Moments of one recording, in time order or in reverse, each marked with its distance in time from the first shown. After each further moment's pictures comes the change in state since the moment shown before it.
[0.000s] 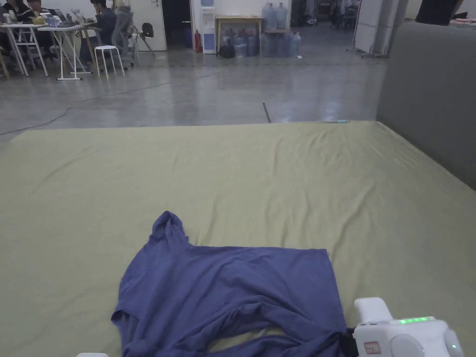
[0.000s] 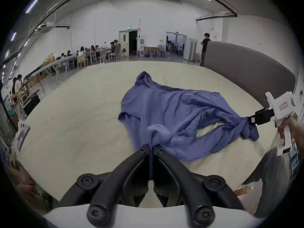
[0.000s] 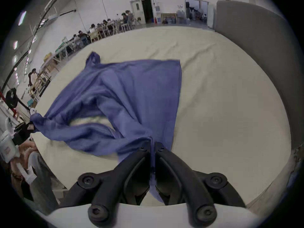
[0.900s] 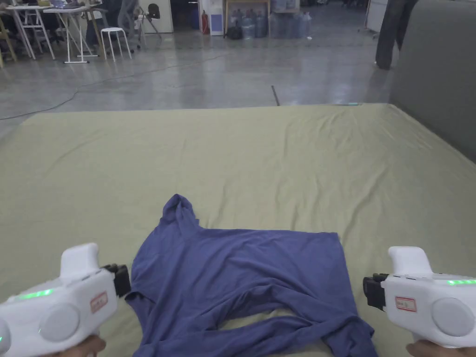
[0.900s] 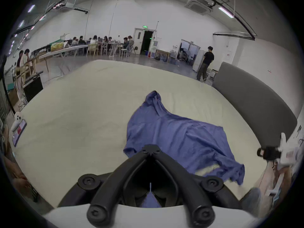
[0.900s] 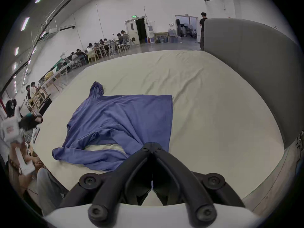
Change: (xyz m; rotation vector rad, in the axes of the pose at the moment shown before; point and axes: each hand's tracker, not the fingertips) left arm -0.041 0.133 -0.041 0.008 0.003 0.212; right arm -0.012 0.033 0.087 0.216 -0.033 -0.051
